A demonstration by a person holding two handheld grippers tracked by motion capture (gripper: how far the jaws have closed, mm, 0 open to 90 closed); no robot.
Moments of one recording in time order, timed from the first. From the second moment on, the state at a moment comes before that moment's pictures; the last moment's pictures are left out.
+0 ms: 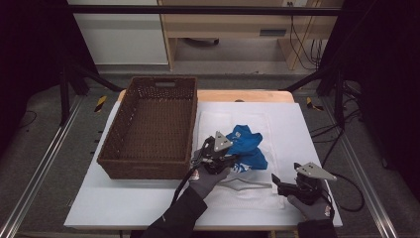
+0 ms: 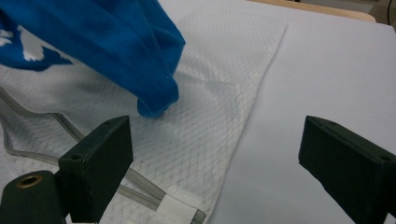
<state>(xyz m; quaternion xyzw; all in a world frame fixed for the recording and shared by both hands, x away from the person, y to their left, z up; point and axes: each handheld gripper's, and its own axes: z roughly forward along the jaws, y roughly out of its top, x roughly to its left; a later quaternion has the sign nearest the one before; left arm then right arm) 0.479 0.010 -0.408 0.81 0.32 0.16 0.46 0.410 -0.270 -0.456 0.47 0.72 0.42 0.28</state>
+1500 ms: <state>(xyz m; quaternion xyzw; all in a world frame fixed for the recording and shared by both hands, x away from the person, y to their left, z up) 0.455 0.036 -0.420 0.83 0.31 0.17 0.43 0.412 -0.254 -0.449 0.47 0.72 0.43 0.28</state>
